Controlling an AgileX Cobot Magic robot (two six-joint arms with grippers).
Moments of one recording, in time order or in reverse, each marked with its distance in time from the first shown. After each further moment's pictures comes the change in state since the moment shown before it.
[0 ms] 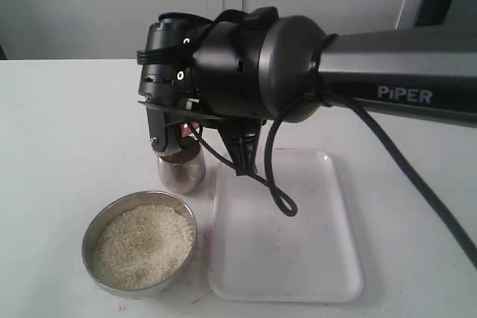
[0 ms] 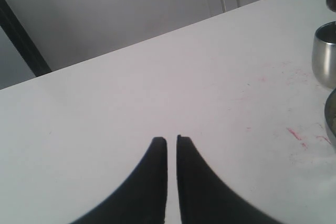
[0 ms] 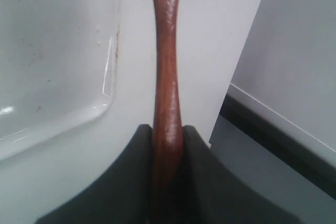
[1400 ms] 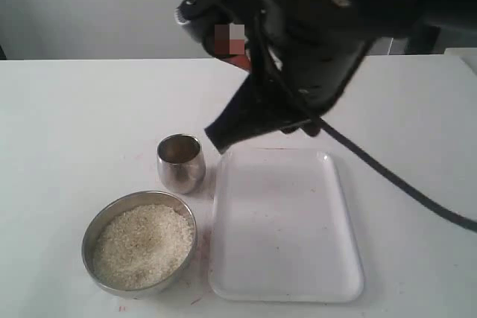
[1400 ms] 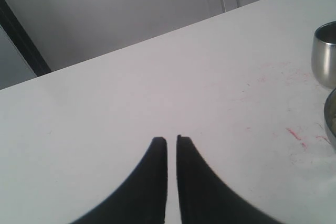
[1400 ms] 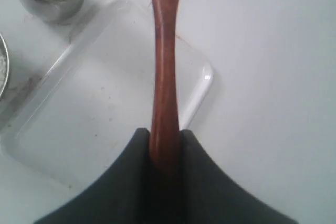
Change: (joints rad) left arm 0.000 0.000 0.000 0.000 0.000 0.000; right arm 0.017 -0.403 0.134 0.346 0.073 0.783
